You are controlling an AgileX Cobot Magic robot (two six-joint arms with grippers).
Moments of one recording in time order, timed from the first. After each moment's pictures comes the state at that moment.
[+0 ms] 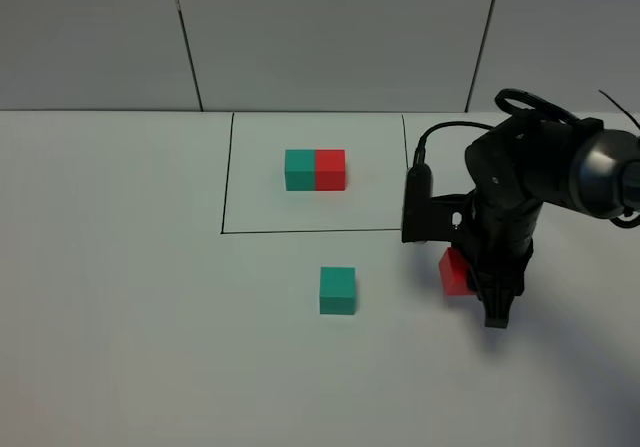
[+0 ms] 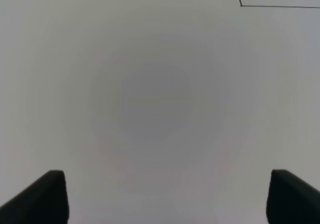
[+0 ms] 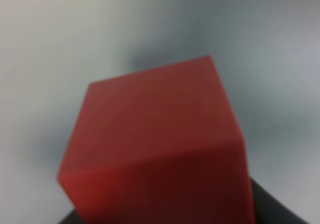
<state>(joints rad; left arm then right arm) -0.03 0.00 -0.46 -0.06 1.06 -0.02 0.41 2.00 -1.35 -0.25 0.90 -0.82</state>
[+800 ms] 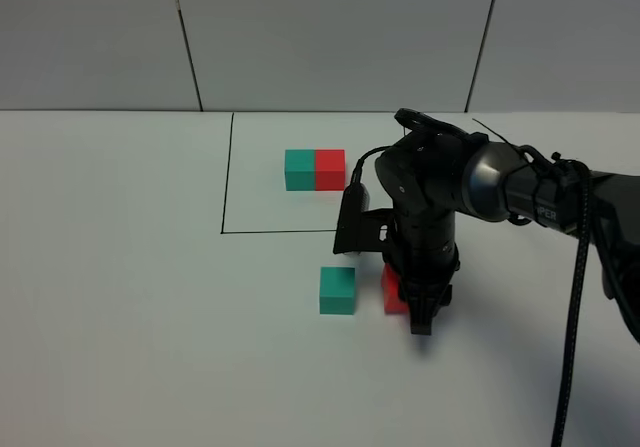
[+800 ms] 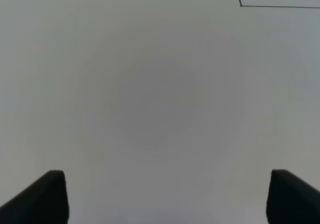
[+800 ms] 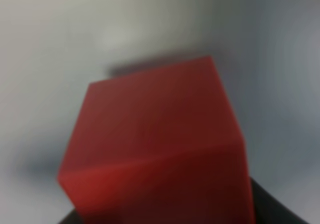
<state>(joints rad) -0.03 0.00 -0.46 -0.06 1.06 -0.02 0.53 2.22 -1.60 -0.21 1.03 -0.73</state>
